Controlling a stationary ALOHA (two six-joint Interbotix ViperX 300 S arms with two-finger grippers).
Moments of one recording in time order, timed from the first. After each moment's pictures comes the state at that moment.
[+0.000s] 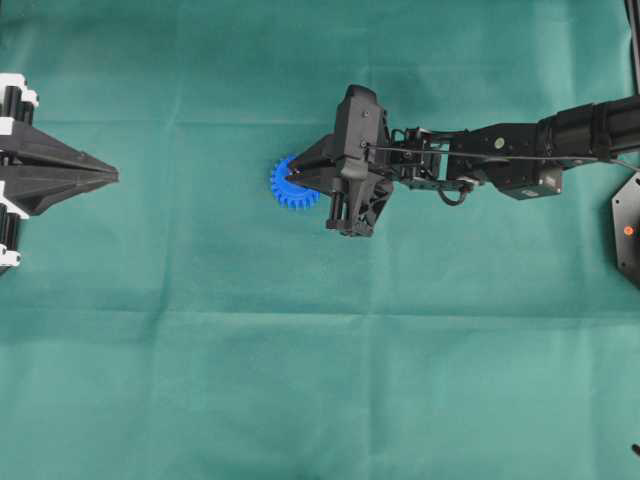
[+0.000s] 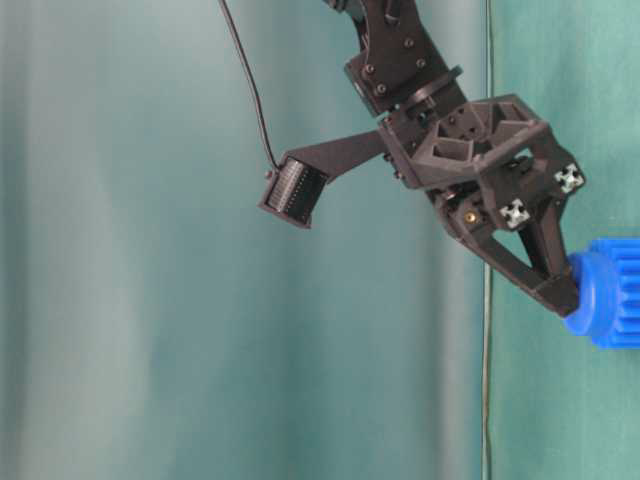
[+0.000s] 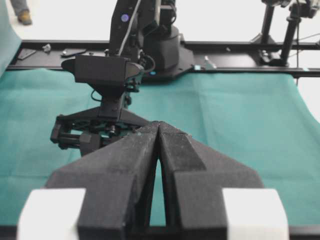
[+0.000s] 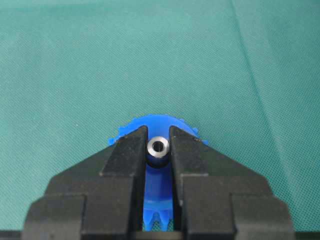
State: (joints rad) left arm -0.01 -0.96 1.17 0.01 -0.20 -0.01; right arm -0.12 0.27 0.64 0.04 -0.39 -0.04
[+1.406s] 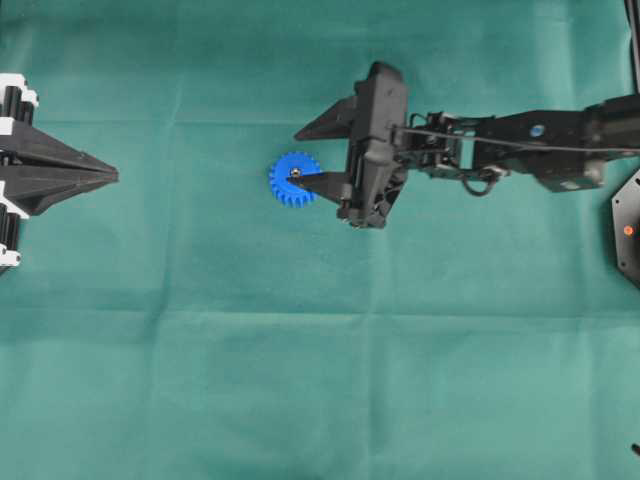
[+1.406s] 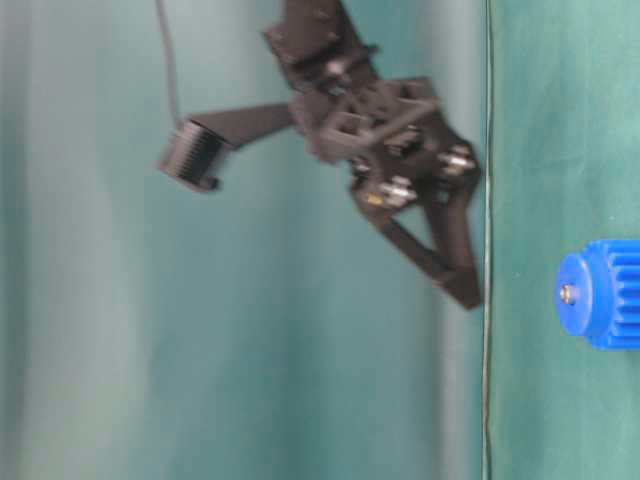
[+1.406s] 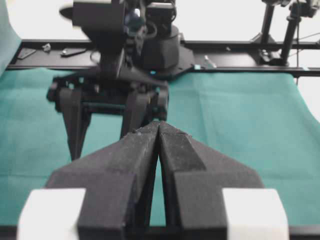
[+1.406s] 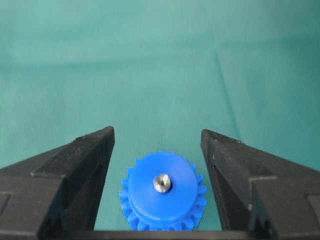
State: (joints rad) left arm -0.01 -0.96 1.17 0.01 -0.20 -0.01; right arm -0.12 0.08 0.67 0.05 -0.33 -0.04
